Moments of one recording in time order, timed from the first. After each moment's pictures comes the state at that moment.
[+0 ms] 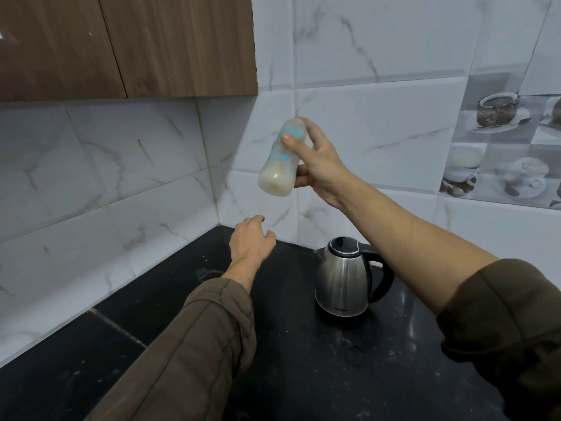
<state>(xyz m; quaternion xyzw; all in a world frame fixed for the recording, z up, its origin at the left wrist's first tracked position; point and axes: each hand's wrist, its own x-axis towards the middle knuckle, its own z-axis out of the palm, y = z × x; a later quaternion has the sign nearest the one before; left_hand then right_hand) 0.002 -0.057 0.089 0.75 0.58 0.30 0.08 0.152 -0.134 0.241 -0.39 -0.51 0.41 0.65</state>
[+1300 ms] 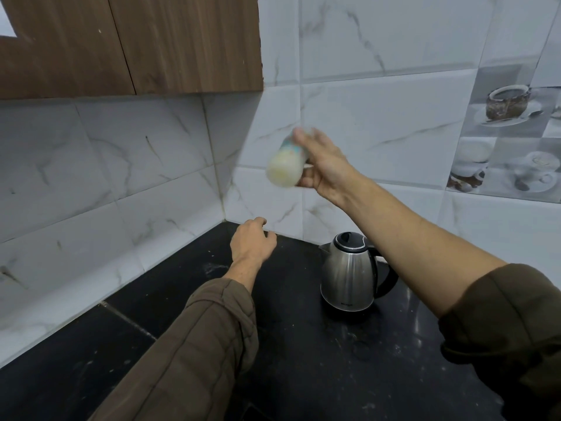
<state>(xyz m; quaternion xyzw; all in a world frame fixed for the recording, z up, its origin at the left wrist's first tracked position) -0.011 -0.070 0.087 0.75 0.60 0.28 0.07 0.144 -0.143 0.237 -0.38 -0.46 0.48 0.65</state>
